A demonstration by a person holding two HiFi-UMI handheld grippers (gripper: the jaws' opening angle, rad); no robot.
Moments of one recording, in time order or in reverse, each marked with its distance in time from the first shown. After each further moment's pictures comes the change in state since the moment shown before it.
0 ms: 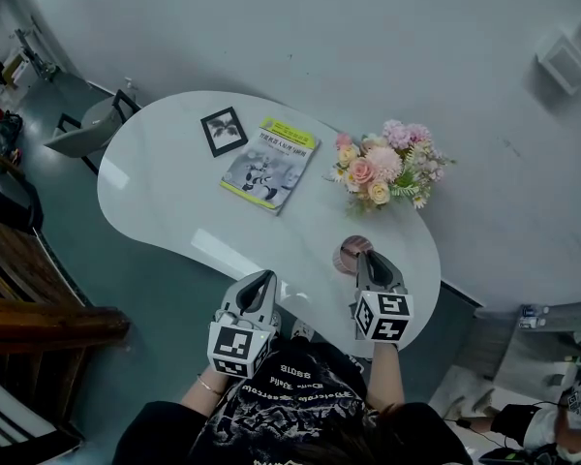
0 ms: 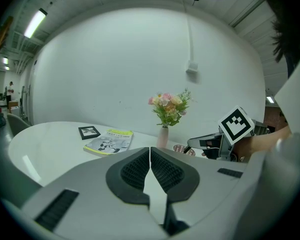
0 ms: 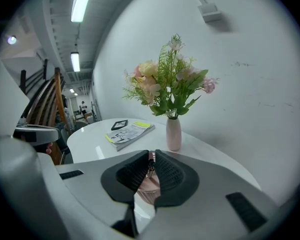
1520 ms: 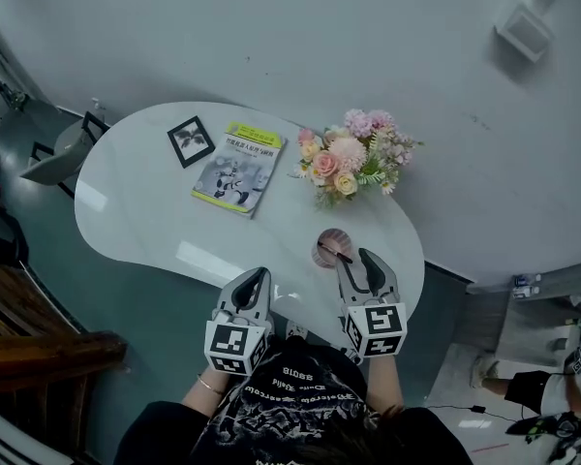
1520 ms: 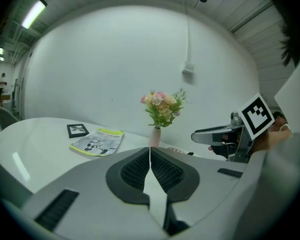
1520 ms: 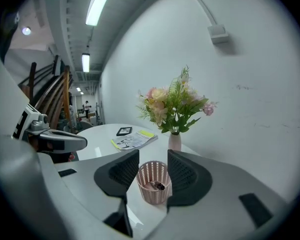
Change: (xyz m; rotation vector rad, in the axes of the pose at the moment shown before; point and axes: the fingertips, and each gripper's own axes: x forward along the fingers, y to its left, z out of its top) left arm 0.023 -0.023 -0.004 -0.021 -0.002 -0.102; right arm -0.048 0.016 0.028 -0.100 -0.087 0.004
